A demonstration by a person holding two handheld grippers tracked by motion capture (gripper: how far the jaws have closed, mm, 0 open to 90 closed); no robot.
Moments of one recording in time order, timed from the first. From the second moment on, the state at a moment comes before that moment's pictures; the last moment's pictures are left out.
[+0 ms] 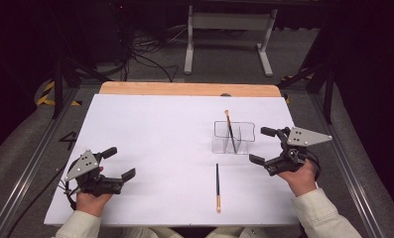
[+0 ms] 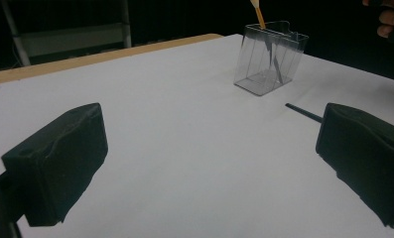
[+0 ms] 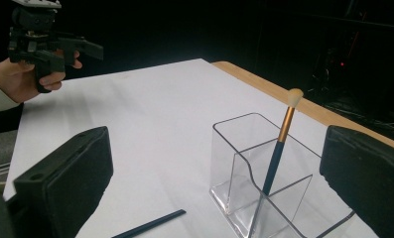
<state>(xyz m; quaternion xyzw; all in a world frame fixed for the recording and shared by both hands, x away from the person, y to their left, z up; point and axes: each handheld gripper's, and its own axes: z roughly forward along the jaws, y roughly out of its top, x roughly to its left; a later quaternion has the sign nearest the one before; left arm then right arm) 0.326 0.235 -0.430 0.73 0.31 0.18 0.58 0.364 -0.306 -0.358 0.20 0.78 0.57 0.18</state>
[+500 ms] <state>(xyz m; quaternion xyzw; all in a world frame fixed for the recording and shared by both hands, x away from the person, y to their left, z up) 0.325 0.237 -0.432 0.73 0.31 0.18 0.58 0.367 -0.287 -0.348 0.17 0.82 0.52 0.17</state>
